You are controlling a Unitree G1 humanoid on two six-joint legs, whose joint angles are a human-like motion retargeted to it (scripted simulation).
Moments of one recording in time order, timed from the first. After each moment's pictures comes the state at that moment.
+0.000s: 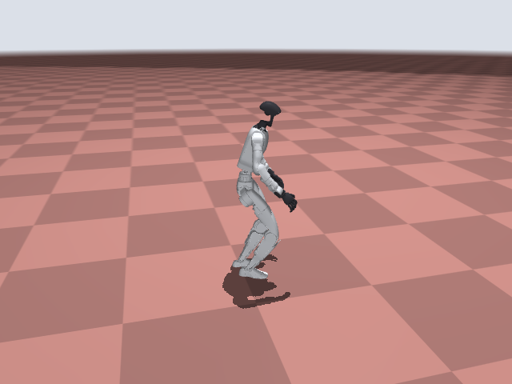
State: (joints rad) left arm -0.06 0.56 -0.30 0.72 0.13 -0.15 0.20; right arm -0.38 -0.48 0.50 0.71 -0.13 -0.09 -0.10; waist -0.07 -0.04 0.36; left_leg -0.33 -0.01 0.25 0.85 -0.64 0.06; right_leg -0.60 -0.19 -0.10 1.16 -0.58 0.15
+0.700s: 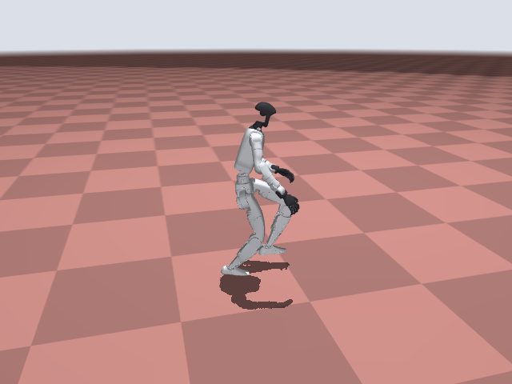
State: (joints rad) left arm -0.14 0.55 -0.31 0.15 0.28 -0.08 0.15; right arm -0.43 -0.54 0.34 0.88 -0.05 -0.01 -0.07; waist 0.14 -0.08 0.48; left_leg -0.86 0.22 0.32 1.47 -0.51 0.09; right_leg -0.15 0.06 -0.06 0.94 -0.67 0.09
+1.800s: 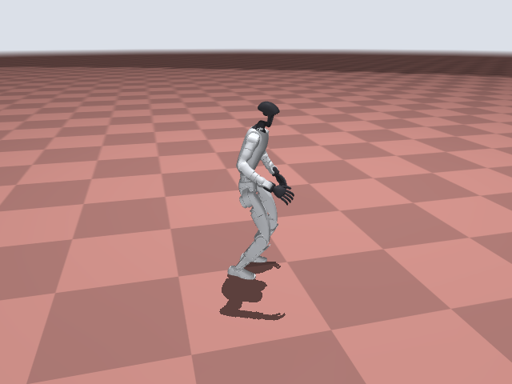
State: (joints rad) left arm 0.02 0.61 -0.27 0.59 0.00 -0.22 -0.10; right arm -0.06 -0.61 0.02 0.26 -0.09 -0.12 -0.06; waist -0.08 -0.09 0.46; left_leg -0.32 0.07 0.25 1.00 -0.48 -0.01; right_leg -0.24 -0.08 -0.05 1.00 -0.53 0.17
